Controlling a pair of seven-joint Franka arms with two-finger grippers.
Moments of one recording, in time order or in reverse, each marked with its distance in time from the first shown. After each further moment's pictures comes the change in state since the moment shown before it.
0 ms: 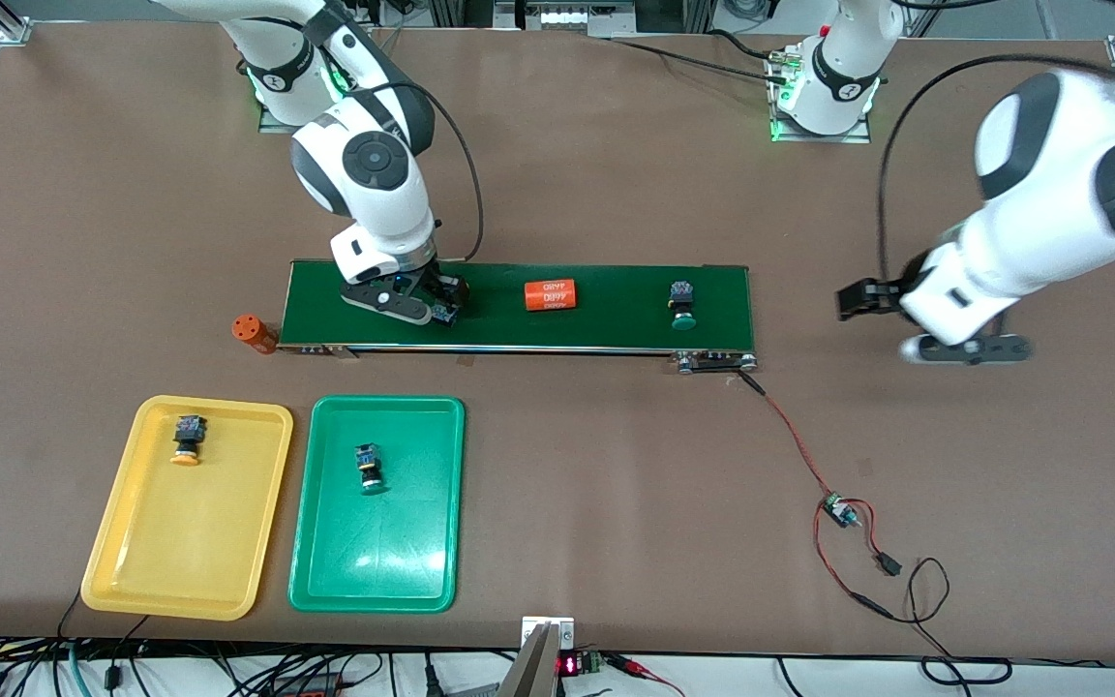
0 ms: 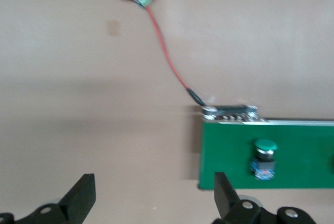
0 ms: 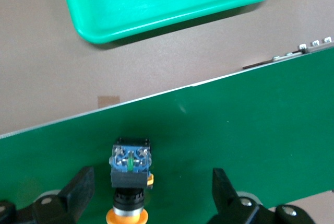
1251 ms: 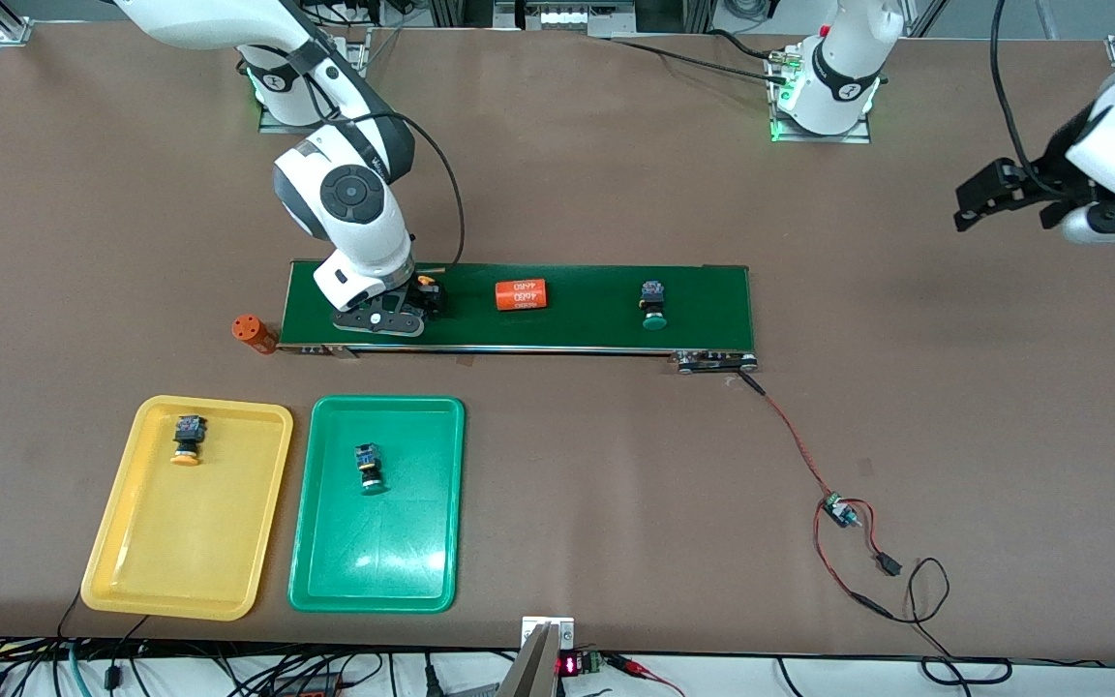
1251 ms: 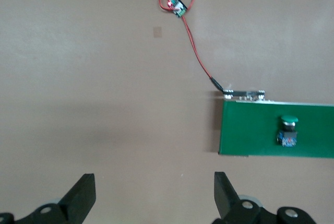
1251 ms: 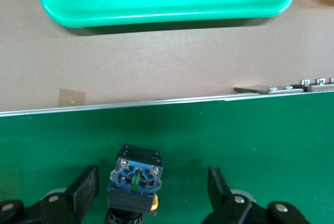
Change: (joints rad) left arm -0.245 -0.178 0.327 0.122 0.005 -0.250 0.069; right arm -0.079 0.050 -0.004 -0.023 -0.008 0.033 -0.222
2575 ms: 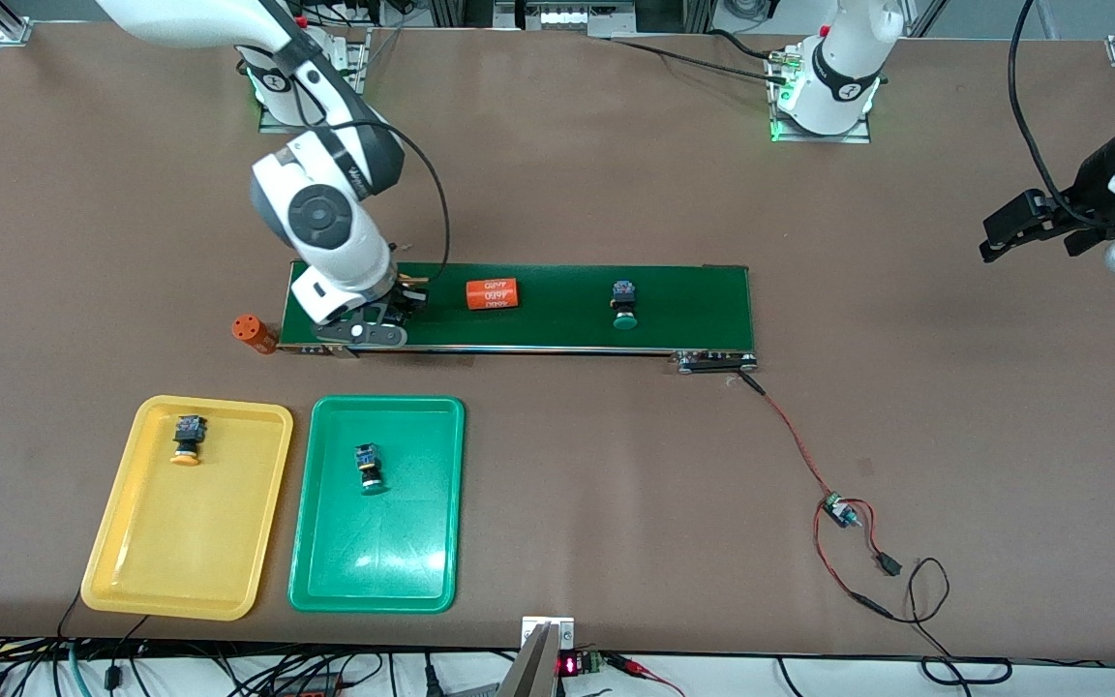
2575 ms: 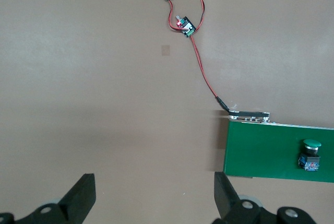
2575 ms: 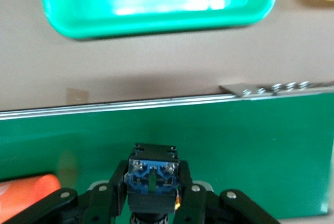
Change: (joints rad) left arm 0.031 0.036 0.000 0.022 0.000 0.052 0.000; right arm -0.048 -0.023 -0.002 0.156 0.204 -0.226 -0.218
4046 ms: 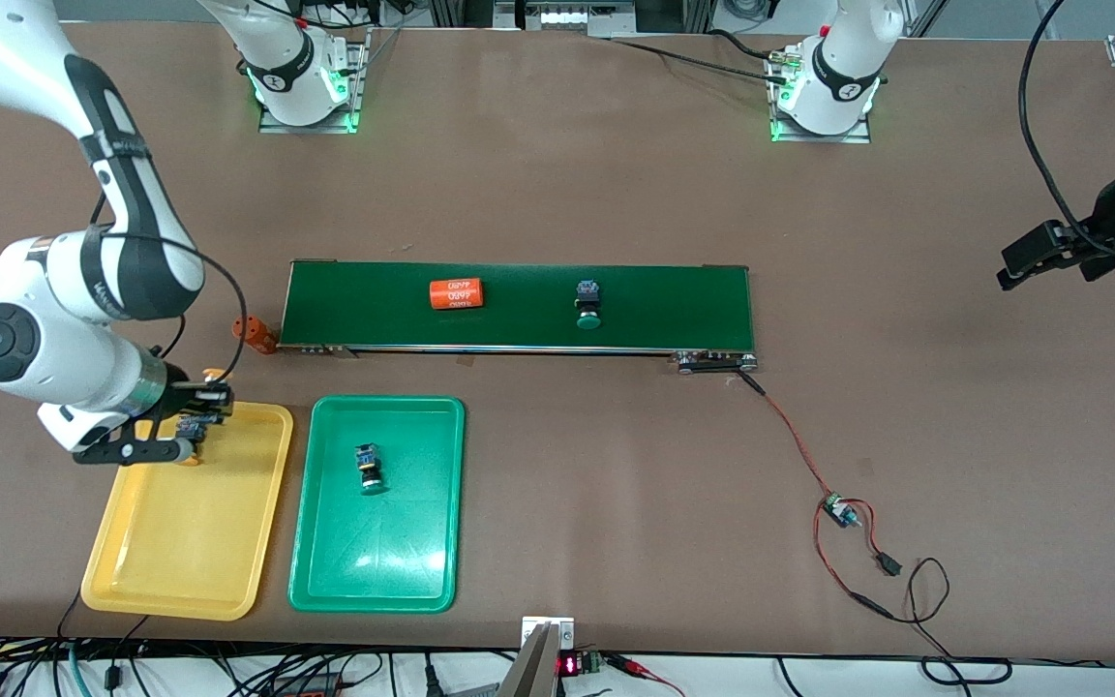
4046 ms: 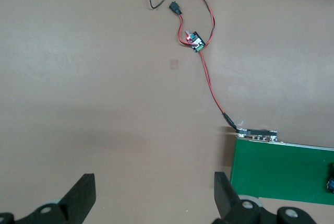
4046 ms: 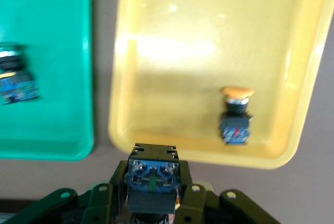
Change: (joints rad) left arm 0.044 0.042 0.001 0.008 0.002 0.064 0.000; right arm -0.184 0.228 -0.225 0.392 -0.038 -0.053 -0.561
